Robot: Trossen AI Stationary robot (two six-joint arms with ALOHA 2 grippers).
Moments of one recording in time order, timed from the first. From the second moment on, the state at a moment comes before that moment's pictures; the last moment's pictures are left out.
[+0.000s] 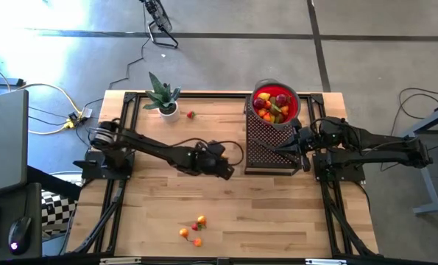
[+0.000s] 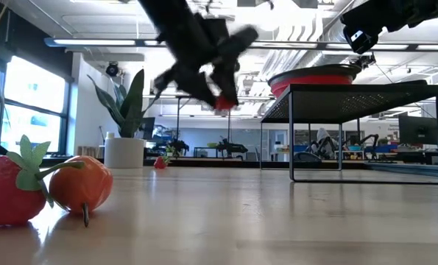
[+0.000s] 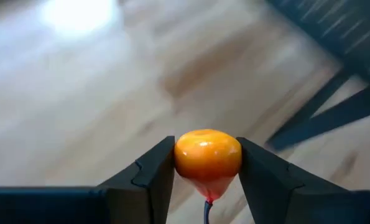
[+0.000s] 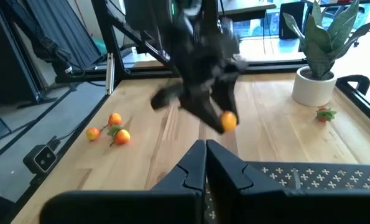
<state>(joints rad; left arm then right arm) -0.17 1.81 1.32 -0.42 -0.61 -0.88 -0.14 0.53 0.52 -0.22 -0.27 0.05</state>
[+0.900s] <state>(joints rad) 0.06 1.67 1.40 0.24 -0.36 -0.19 -0.14 0.53 0.52 -0.24 -0.27 0.06</state>
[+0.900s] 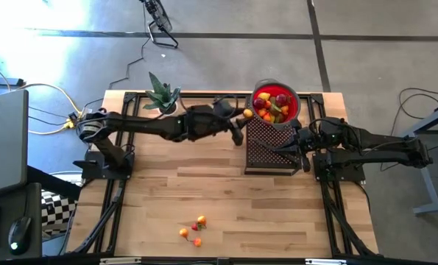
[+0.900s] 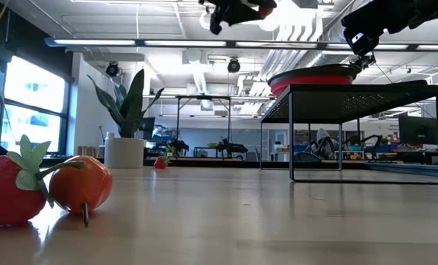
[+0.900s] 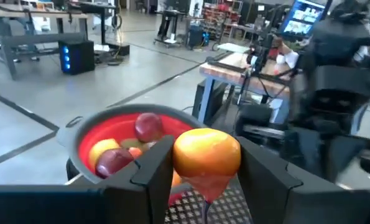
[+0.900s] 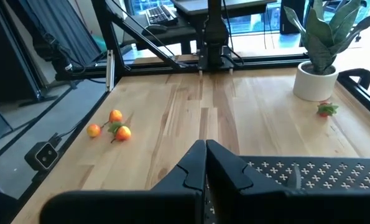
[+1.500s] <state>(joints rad) 0.15 1.86 1.55 0.37 -0.26 -0.15 -0.14 0.54 0.52 -0.23 -0.27 0.06</state>
